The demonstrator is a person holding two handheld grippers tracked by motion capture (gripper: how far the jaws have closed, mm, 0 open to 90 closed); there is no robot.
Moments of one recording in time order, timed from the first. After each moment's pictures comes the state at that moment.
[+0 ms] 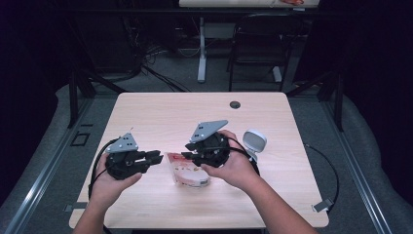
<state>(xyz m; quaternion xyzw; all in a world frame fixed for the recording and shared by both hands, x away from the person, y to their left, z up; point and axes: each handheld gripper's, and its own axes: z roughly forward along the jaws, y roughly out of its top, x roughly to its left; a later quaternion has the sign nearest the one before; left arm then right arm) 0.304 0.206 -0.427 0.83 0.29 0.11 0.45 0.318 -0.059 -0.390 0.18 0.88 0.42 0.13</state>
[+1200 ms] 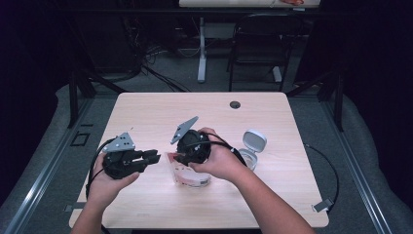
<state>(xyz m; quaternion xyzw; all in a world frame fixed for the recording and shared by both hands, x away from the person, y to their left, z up) 0.305 0.212 -0.427 0.83 0.30 0.12 0.45 0.340 -0.019 -0.403 0.15 0.93 0.32 0.10</state>
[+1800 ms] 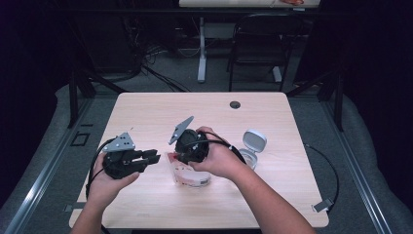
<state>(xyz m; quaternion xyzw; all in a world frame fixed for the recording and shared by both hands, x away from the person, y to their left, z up) 0.306 0.213 -0.429 0.83 0.30 0.12 0.45 0.344 -0.015 -0.404 0.14 0.94 0.30 0.10</state>
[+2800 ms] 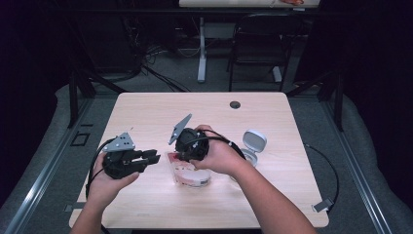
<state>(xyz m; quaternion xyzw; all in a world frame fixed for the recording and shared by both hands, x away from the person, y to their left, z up) 0.306 0.213 -0.429 0.83 0.30 0.11 0.45 0.349 -0.014 -0.402 0.11 0.95 0.29 0.08</state>
